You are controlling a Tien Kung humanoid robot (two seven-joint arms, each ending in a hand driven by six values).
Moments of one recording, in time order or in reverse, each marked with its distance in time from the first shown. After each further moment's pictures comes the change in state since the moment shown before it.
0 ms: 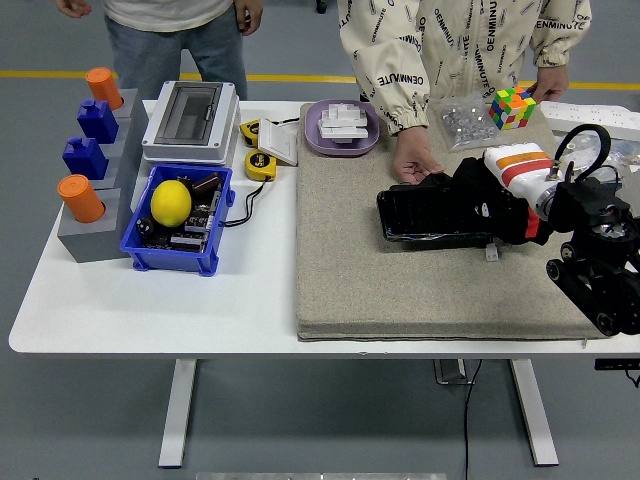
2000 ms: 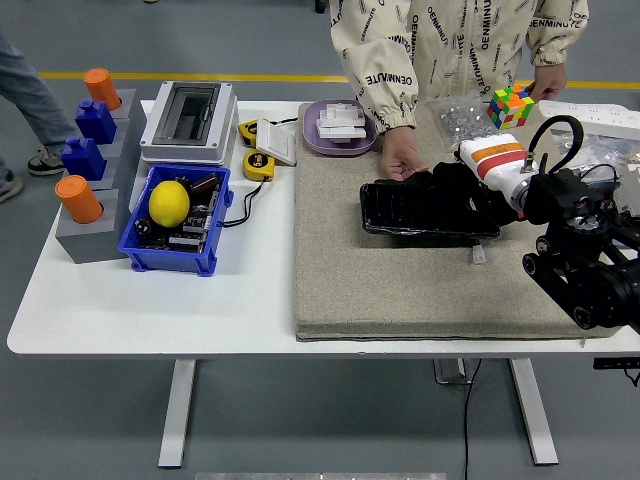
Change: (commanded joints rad) left arm 0.002 0.003 0.006 -0.002 -0.001 0.001 -0.001; right arm 0.044 0.087 -0.049 0.024 0.000 -0.001 -0.021
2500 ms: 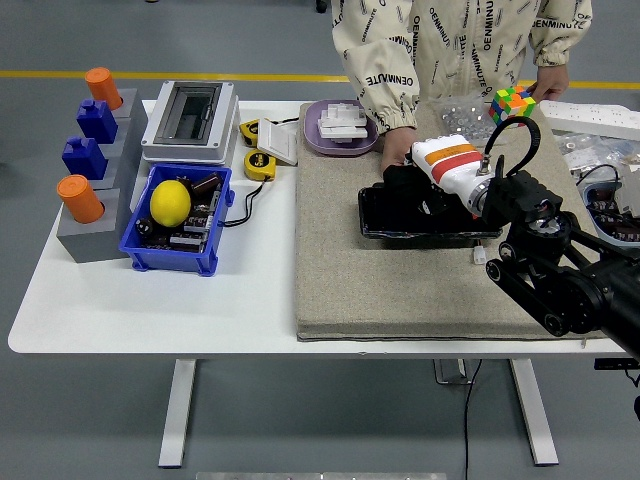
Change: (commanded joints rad) left arm 0.001 -0.001 -0.004 0.001 0.001 0.000 0.000; right arm 0.004 0.050 -0.051 0.113 0.034 0.003 -0.018
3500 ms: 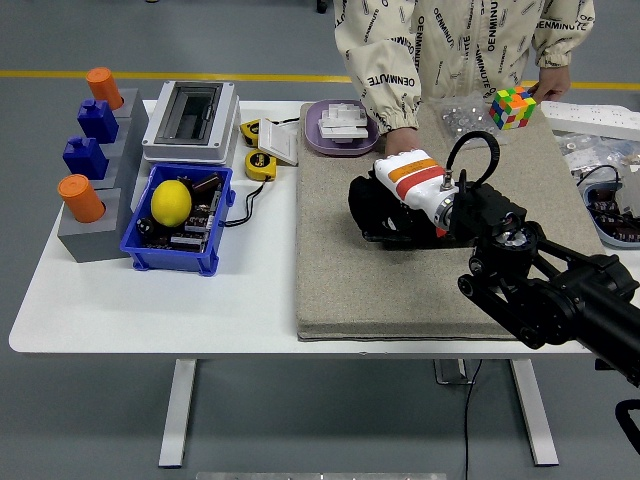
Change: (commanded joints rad) left arm 0.008 0.004 0.016 0.001 -0.005 0.000 0.000; right arm -0.008 0.028 -0.040 -0.023 0.000 0.004 -0.007
